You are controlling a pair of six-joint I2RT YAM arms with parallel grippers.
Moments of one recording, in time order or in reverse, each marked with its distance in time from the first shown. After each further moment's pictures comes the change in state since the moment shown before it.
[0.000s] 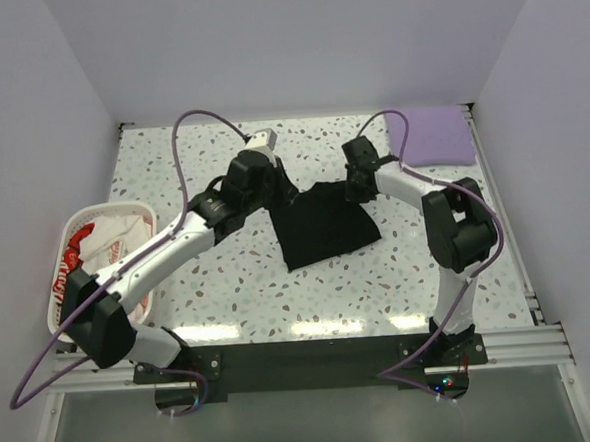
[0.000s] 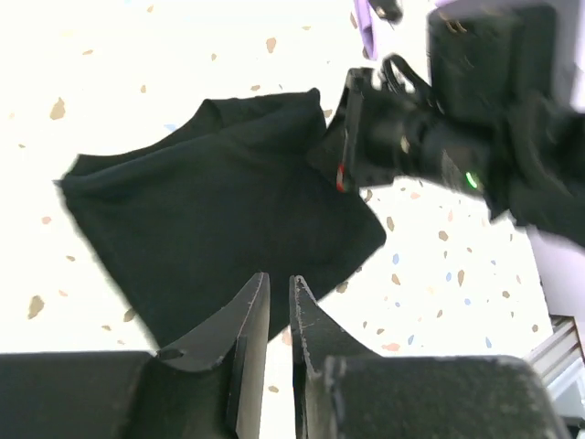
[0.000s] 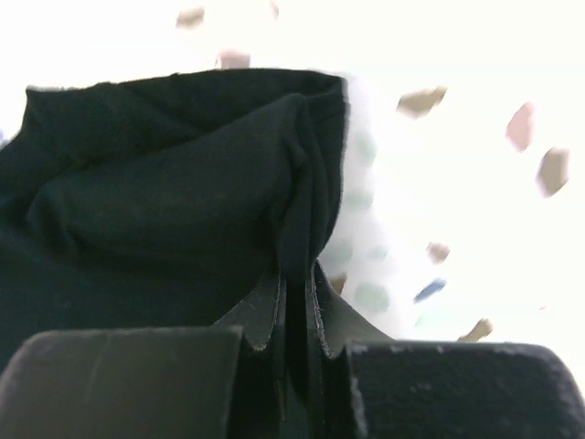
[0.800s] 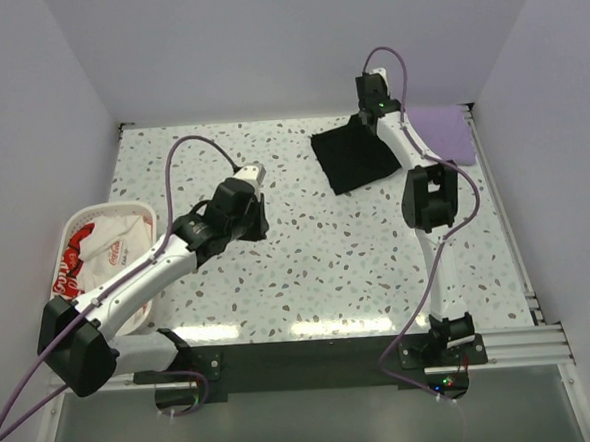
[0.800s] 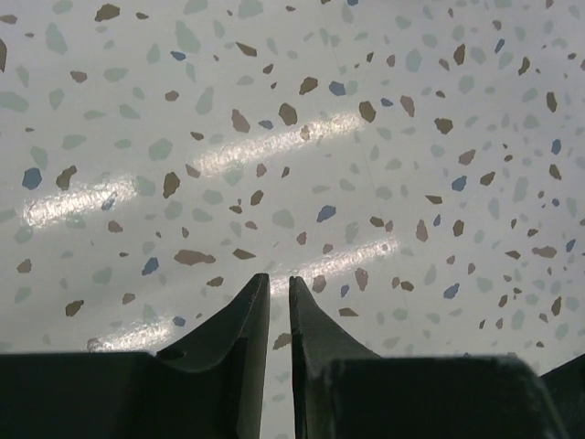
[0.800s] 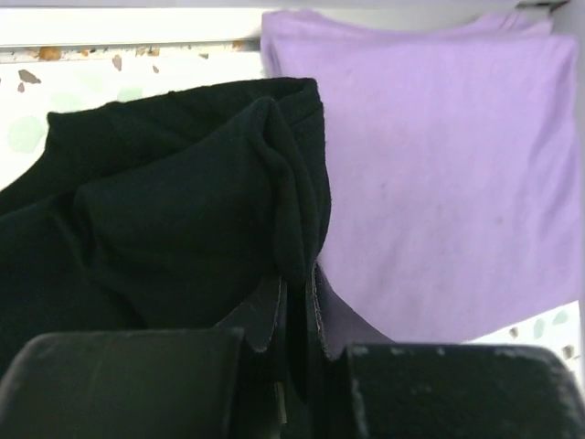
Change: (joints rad) left arm 0.031 -0.222 -0.203 -0.197 -0.047 0.186; right arm -0.165 0.584 1.061 -0.173 0.388 -0.439
